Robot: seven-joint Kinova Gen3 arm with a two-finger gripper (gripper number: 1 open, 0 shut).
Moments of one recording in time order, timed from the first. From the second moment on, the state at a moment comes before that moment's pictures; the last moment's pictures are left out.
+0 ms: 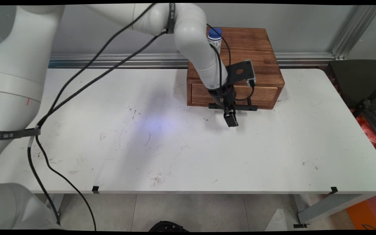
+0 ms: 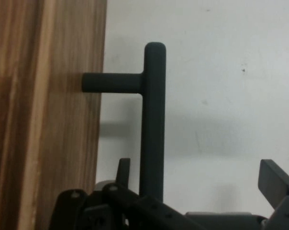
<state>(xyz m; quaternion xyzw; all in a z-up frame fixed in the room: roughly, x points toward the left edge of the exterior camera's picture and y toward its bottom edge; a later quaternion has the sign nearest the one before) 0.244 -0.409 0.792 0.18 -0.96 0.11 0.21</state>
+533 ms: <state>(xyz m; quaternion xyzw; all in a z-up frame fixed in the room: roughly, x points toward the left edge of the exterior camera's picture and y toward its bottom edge) 0.228 -0.405 0.779 0.17 -0.96 0.09 0.21</state>
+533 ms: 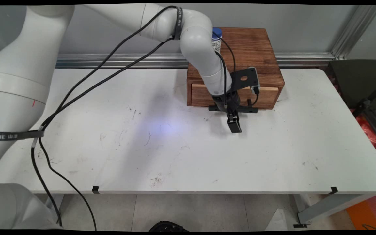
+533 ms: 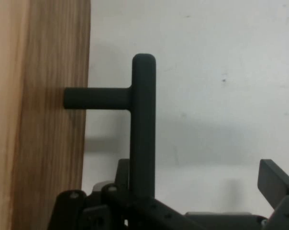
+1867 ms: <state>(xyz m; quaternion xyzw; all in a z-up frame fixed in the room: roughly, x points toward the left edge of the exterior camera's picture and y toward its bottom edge) 0.187 -0.308 0.786 0.17 -0.96 0.04 0.22</state>
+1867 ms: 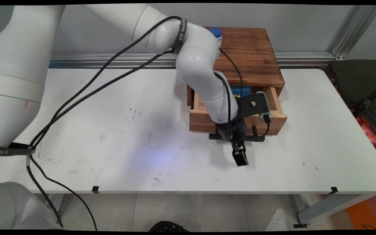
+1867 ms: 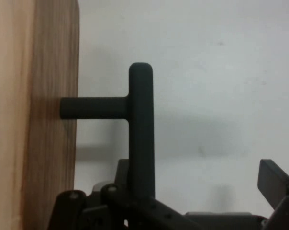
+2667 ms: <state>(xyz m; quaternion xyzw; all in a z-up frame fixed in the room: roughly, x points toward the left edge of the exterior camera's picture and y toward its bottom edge) 0.154 -0.232 0.796 0.17 -0.96 0.02 0.22</state>
